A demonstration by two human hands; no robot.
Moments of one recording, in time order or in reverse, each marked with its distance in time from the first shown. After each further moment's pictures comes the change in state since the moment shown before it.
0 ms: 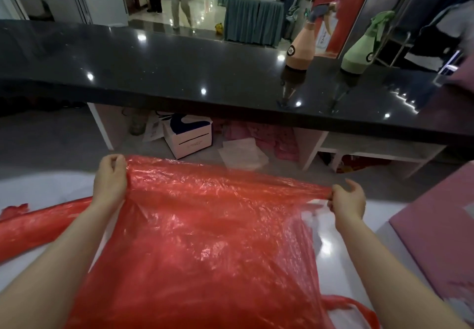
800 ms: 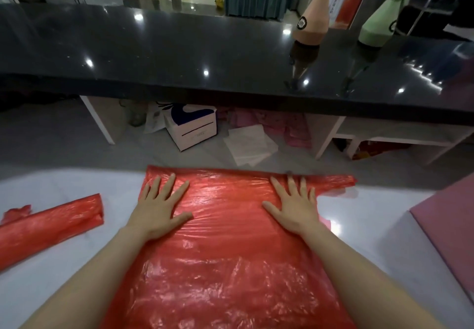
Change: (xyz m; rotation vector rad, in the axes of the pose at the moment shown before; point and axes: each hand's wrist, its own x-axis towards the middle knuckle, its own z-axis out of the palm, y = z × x) left_hand -0.043 -0.050 0.040 1.038 -0.656 0.590; right_hand -0.024 0.072 0.089 -1.235 -0.565 -0.706
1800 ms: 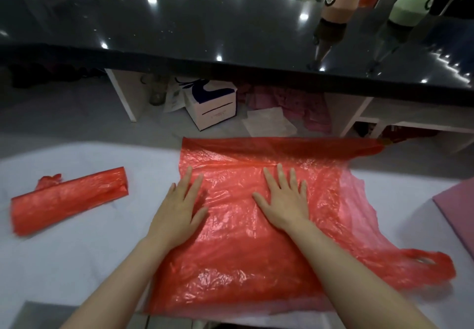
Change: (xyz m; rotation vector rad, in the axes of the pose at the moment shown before) left_hand -0.065 0.033 0.012 -0.247 0.240 0.036; right_hand -0.033 -0.072 0.020 0.039 0.052 -0.069
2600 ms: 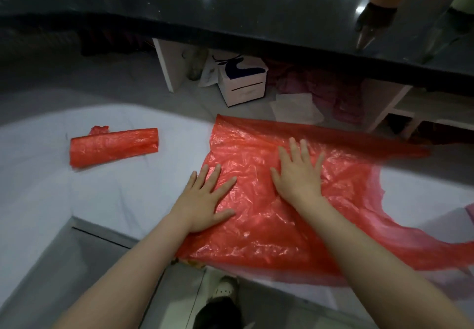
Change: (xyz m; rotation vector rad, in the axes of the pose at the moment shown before) left_hand -0.049 0.042 0.009 0.245 -0.270 -0.060; right_hand -0.011 -0.013 -0.037 -0.107 0.119 -0.169
